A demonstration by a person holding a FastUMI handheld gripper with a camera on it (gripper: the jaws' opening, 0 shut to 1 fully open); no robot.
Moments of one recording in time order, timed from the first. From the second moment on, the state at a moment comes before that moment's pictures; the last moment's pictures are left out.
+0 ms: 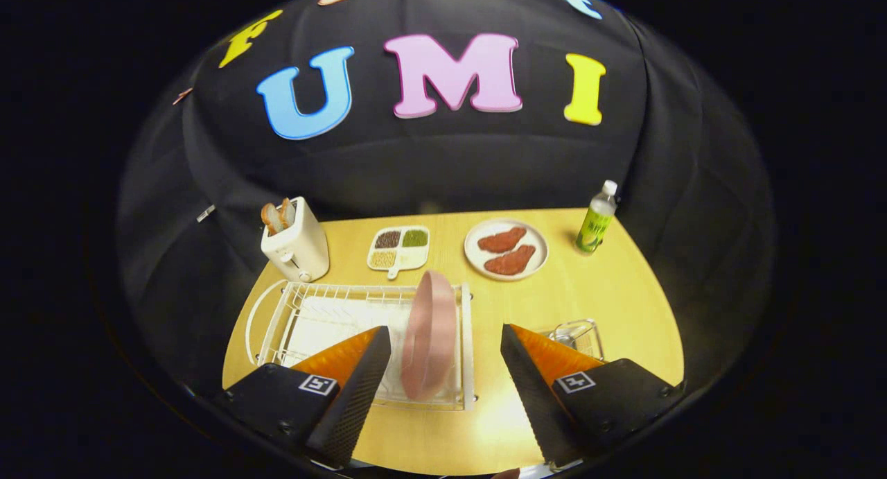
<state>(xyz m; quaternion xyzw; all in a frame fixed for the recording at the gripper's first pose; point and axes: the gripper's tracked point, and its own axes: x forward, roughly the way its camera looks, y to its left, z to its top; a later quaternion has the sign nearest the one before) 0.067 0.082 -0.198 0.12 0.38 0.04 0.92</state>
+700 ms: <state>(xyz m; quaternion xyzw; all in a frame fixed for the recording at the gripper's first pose) 0.095 0.098 -0.285 0.04 0.48 -0.02 0.88</state>
